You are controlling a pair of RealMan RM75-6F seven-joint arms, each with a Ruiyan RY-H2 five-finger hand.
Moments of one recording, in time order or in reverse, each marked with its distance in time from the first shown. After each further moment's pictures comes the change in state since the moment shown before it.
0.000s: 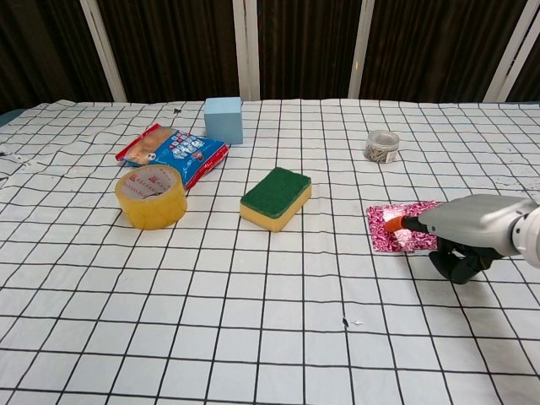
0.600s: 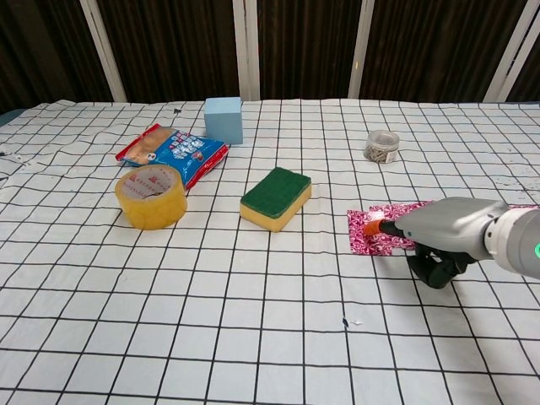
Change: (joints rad) left arm 0.003 0.007 -0.002 0.009 0.002 0.006 -0.031; right arm 0.071 -0.048 -0.016 -0.013 0.052 0.029 -0.038
